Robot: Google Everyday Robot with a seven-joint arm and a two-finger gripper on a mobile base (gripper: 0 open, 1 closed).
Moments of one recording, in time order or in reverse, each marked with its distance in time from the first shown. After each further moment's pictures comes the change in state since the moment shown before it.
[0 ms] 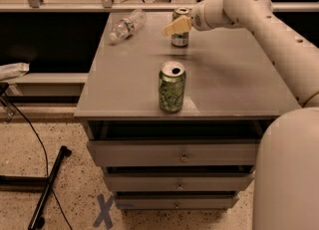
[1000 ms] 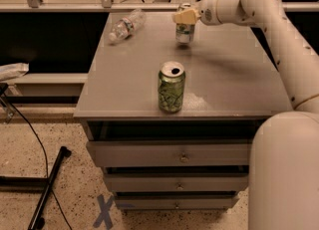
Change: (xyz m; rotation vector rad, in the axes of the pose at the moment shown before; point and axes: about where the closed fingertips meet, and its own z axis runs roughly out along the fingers) arm -0.018 -0.017 -0.015 -0.120 -0.133 0.002
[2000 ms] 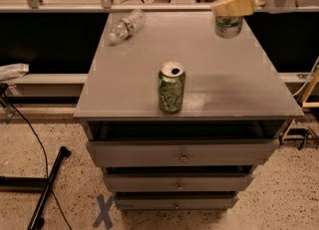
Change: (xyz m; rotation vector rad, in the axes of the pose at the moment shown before) arm -0.057 0.090 -0.206 -0.076 -0.016 -0.299
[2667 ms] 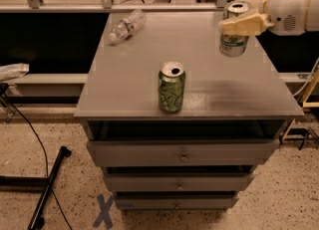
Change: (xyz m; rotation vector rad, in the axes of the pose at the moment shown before) arm 0.035 0.025 -0.021 -0.029 -0.022 0.081
